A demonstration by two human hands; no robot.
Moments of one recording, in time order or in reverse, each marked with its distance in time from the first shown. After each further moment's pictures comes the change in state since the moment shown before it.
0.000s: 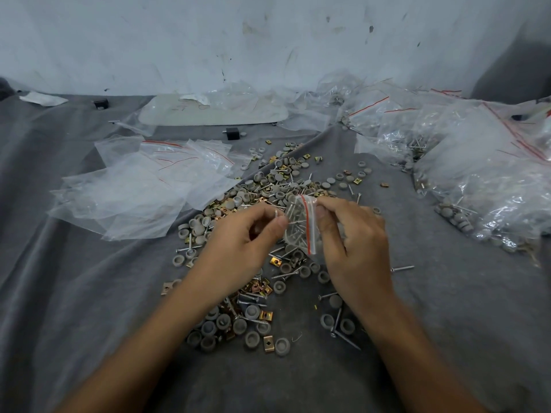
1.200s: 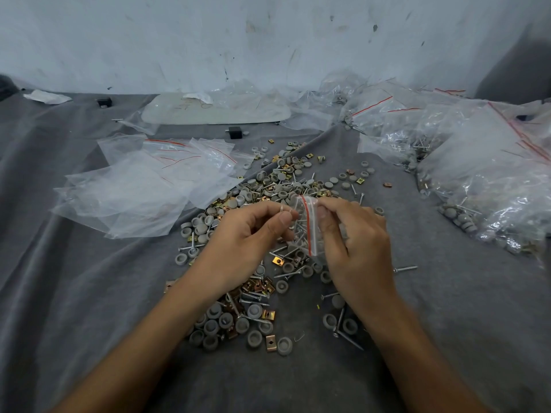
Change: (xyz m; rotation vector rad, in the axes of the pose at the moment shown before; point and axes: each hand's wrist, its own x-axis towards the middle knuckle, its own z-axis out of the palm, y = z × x) left_hand 0.002 0.008 -0.001 -0.294 -0.046 -0.052; right_hand -0.002 -0.001 0.000 0.005 -0.028 0.007
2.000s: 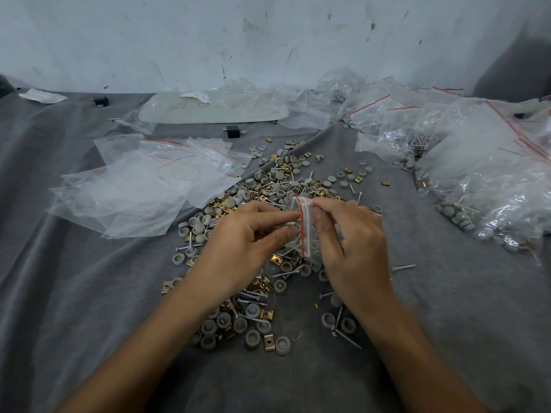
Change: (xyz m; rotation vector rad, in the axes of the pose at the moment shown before) left_hand -0.004 0.007 0.002 0.320 0.054 0.023; right_hand -0.001 0.000 0.001 0.014 -0.013 -0.019
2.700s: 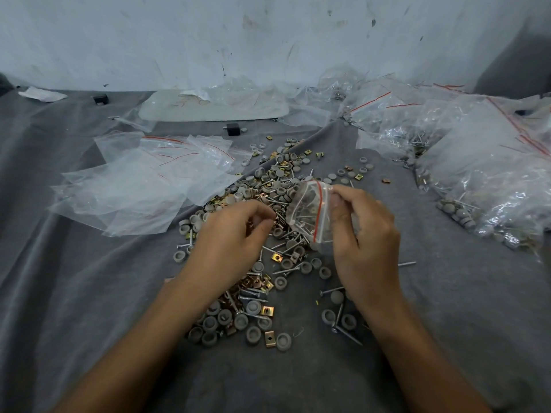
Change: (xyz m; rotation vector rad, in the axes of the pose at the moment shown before) left_hand 0.002 -0.018 -0.005 0.312 0.102 -0.012; right_hand 0.002 0.002 -0.002 0.103 0.158 0.062
